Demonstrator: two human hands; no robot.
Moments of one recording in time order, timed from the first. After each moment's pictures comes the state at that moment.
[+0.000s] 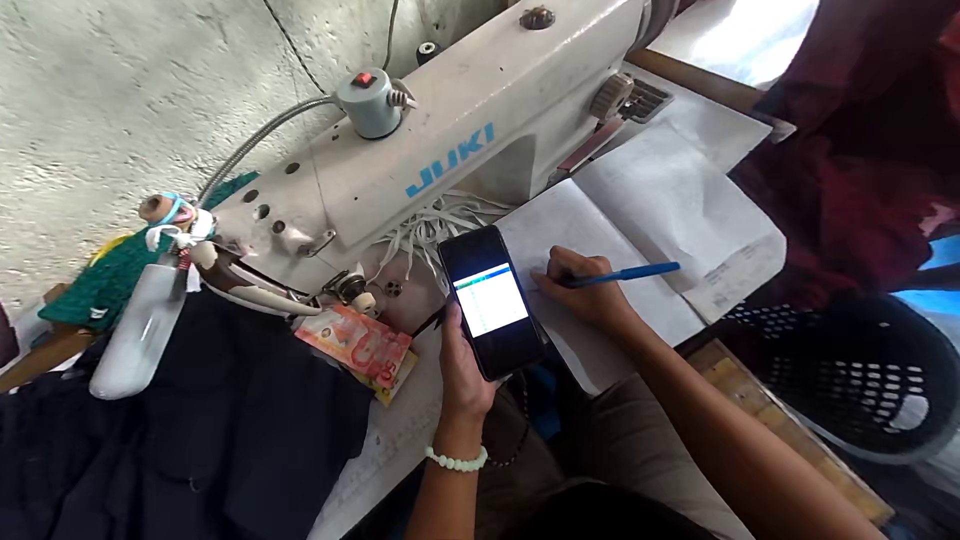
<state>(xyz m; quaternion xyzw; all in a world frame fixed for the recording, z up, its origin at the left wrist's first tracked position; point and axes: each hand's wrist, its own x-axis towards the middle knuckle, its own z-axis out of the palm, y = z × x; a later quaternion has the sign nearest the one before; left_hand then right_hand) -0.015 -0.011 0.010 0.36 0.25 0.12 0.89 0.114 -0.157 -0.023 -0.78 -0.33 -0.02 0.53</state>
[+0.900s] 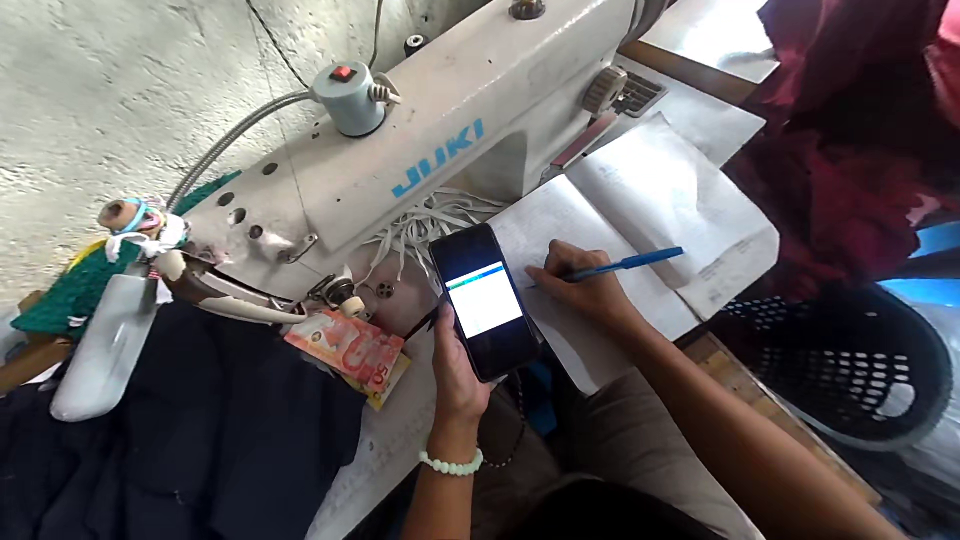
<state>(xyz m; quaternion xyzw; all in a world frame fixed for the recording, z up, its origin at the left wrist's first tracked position) -0.015 -0.012 0.013 0.36 0.25 0.13 0.89 0.117 -0.159 -0.019 -0.75 -0.32 0.00 0.57</state>
